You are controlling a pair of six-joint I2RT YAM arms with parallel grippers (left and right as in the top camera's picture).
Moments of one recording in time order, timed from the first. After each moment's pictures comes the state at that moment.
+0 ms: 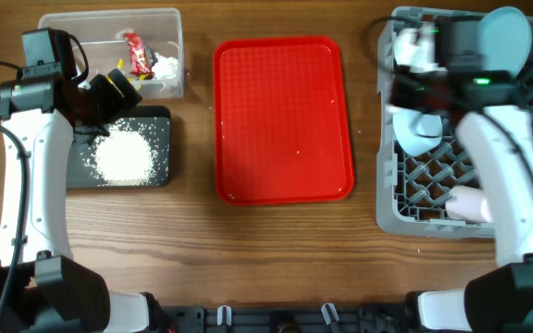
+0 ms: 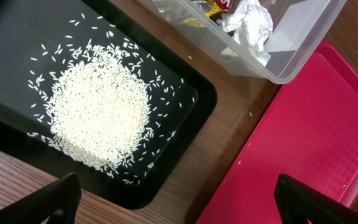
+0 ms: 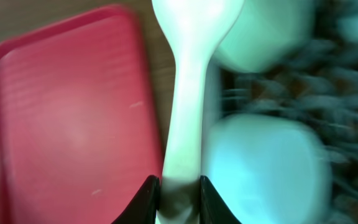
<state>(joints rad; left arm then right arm) 0.18 1.60 1.49 -1.05 0.12 -0.52 0.02 1.58 1.46 -0.90 -0.07 0.24</state>
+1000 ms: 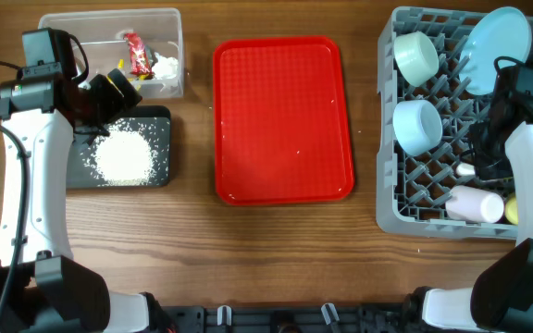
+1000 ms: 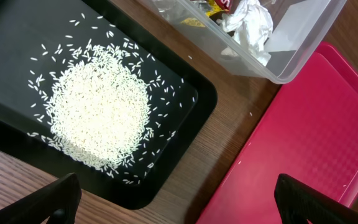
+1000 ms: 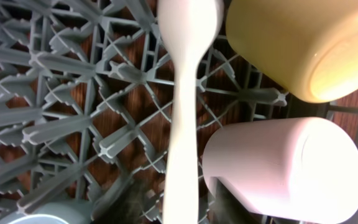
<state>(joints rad) 0.18 1.60 1.49 -1.05 0.12 -0.52 -0.29 1.58 1.27 -1.10 0.30 1.19</state>
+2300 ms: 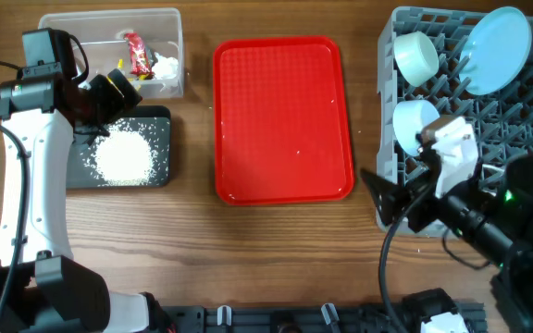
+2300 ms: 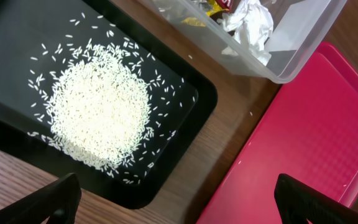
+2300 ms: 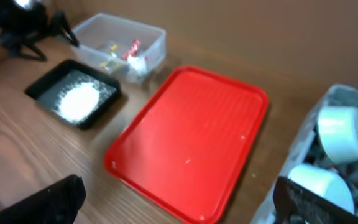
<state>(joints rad) 0.18 1.60 1.49 -1.05 0.12 -0.52 0.24 0.76 1.20 -0.90 -0.30 -0.12</state>
